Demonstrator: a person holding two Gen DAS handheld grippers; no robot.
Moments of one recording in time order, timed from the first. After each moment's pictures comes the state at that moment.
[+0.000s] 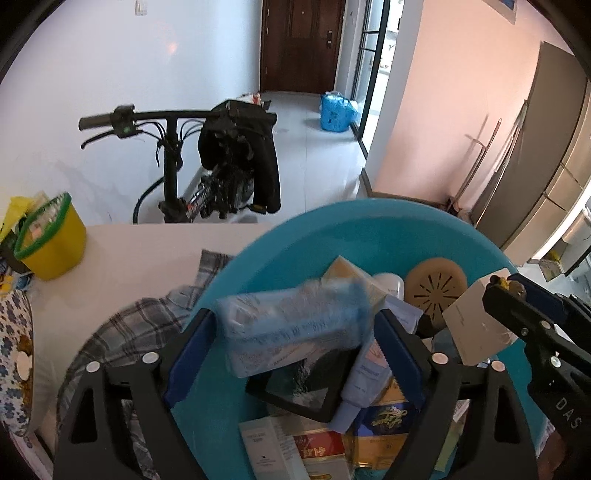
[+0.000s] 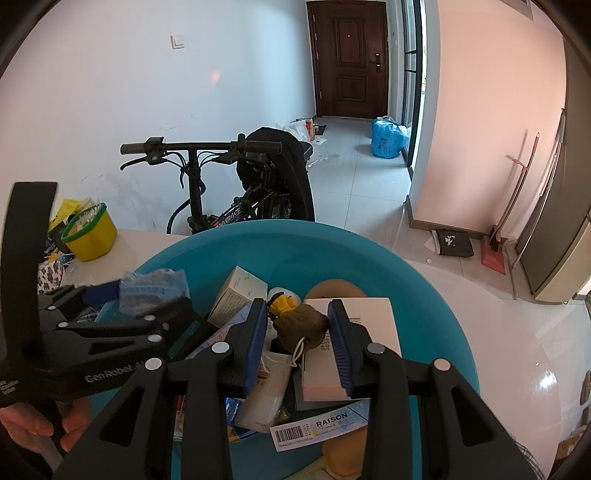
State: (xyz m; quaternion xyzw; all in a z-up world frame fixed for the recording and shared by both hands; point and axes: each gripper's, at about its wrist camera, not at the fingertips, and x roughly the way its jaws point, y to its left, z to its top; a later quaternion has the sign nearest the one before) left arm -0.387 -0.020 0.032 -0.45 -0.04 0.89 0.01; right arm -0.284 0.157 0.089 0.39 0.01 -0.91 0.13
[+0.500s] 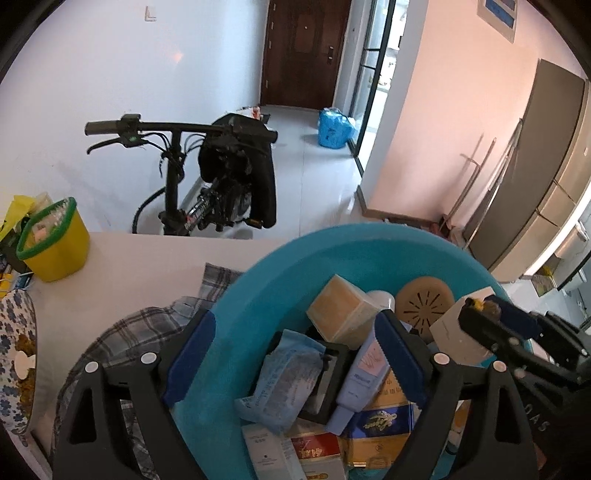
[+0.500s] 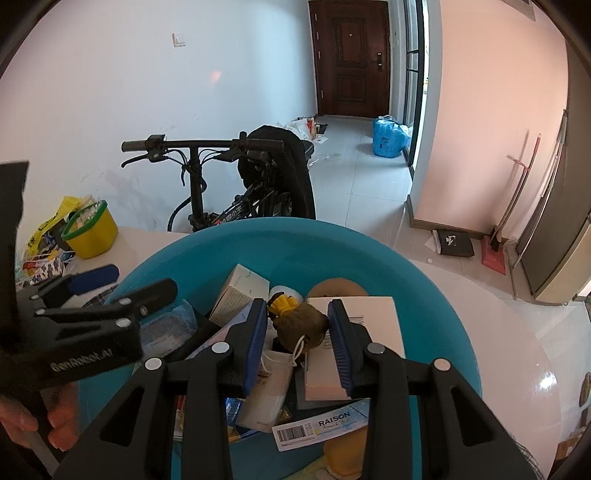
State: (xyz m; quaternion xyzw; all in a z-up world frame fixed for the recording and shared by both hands) left arm -0.379 -0.031 0.049 -0.42 -0.06 0.91 0.01; right arm -0.283 0.155 0.088 0.40 0.02 -0.91 0.14
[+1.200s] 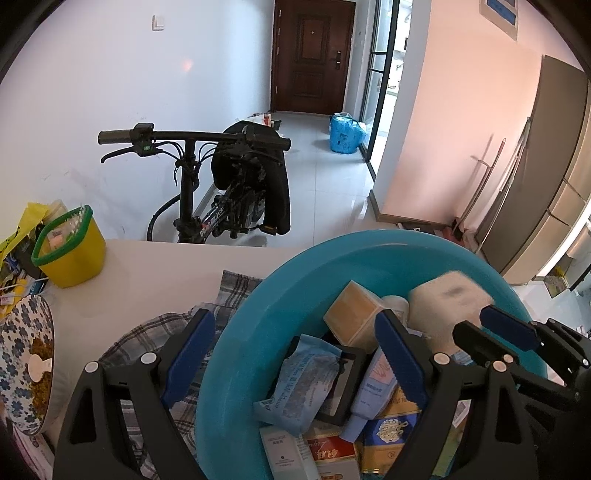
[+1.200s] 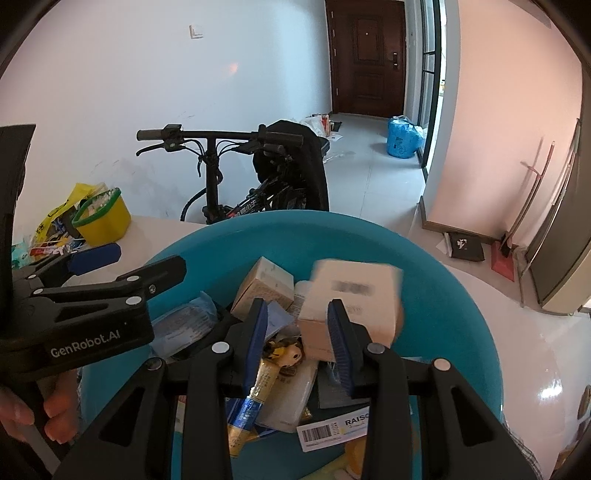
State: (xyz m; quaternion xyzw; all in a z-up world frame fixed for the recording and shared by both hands) left arm -0.374 -0.030 0.055 -0.41 -0.04 0.91 -0.01; right arm -0.280 0.142 0.085 0.40 0.03 -0.90 0.16
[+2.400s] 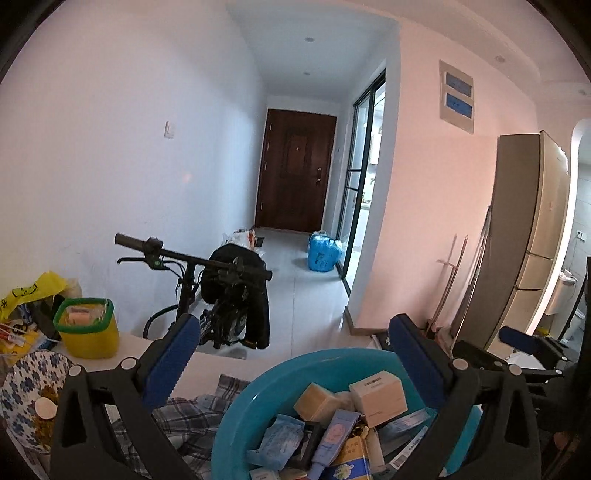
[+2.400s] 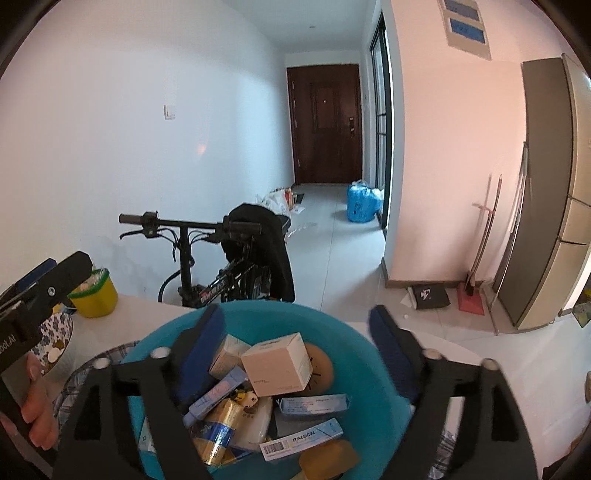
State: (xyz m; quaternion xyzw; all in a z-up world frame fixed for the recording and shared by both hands) left arm -0.282 -0.035 0.157 -0.16 -0.06 0.98 0.02; right arm -0.235 0.183 0.167 0.25 0.00 -0.96 0.09
